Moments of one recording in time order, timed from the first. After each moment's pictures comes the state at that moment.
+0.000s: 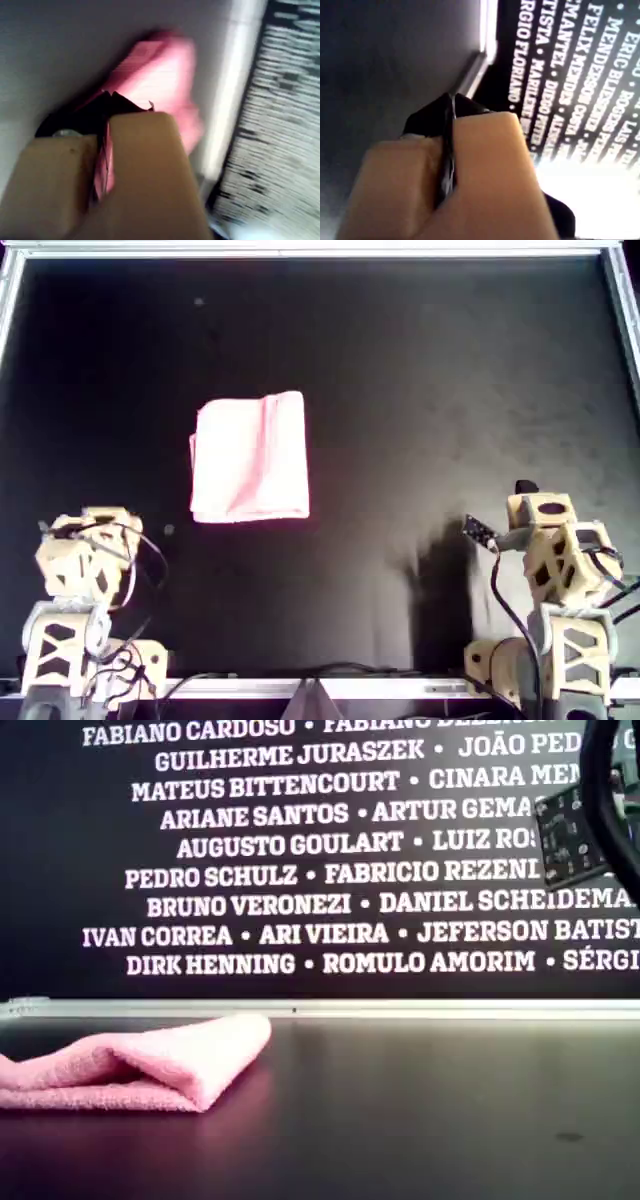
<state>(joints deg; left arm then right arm) 0.3 177.7 173.1 33.0 2.8 4.4 -3.7 176.5 173.2 26.6 0.2 0.1</state>
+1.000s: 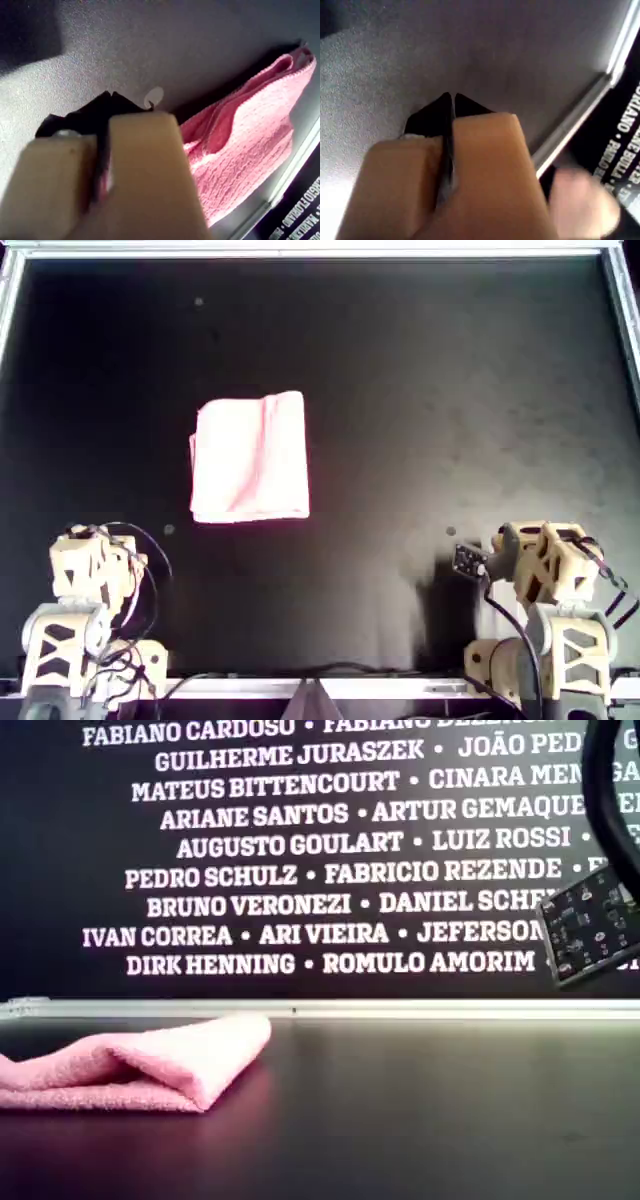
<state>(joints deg) 0.3 177.8 173.1 48.5 2.4 4.4 -3.2 176.5 173.2 47.8 0.6 -0.3</state>
